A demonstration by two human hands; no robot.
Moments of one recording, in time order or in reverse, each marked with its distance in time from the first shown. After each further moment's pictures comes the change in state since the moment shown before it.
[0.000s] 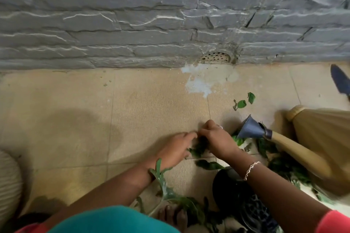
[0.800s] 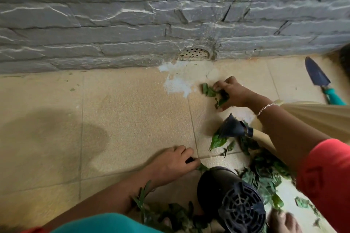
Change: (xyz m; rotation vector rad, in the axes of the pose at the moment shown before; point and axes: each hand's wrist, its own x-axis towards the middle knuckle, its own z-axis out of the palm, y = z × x) left_hand 0.022 -0.006 0.054 0.578 0.212 0.624; right_hand 0.050 0.121 -0.098 0.109 -0.085 0.294
